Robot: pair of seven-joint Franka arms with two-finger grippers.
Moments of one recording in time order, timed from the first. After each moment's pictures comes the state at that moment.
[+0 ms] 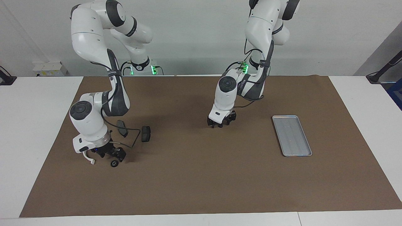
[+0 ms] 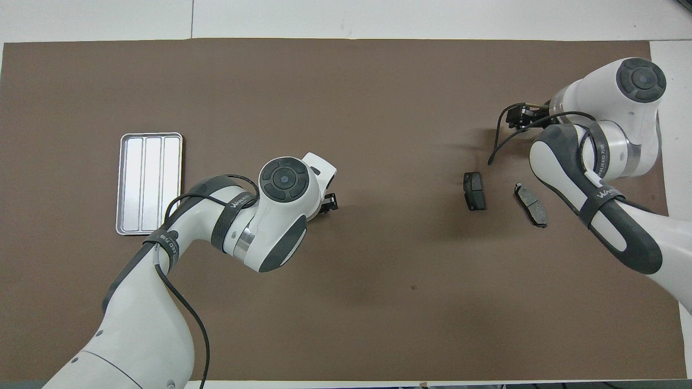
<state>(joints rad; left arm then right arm) -0.51 0.37 -0.12 -1.95 0.01 2.26 -0.75 -0.28 0.55 0.28 -1.68 -0.23 2.29 0.40</state>
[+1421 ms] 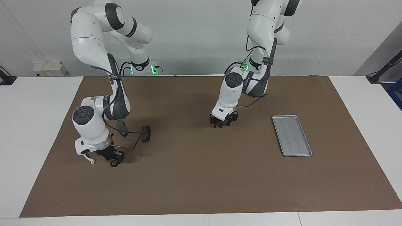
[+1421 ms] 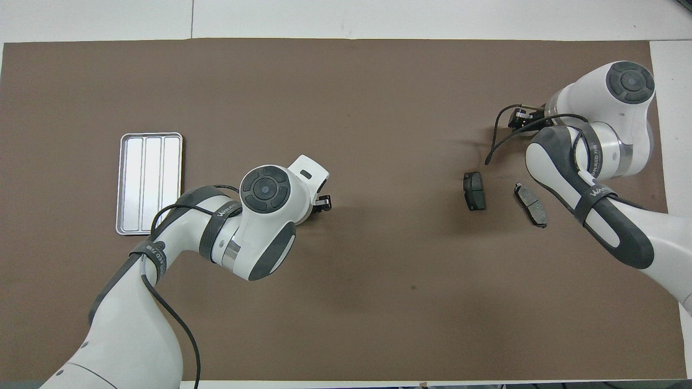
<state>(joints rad) -0.50 0.32 -0.11 -2.02 -0.01 2.38 -0.66 -0.28 0.59 0.28 -1.67 -0.26 2.30 0.43</state>
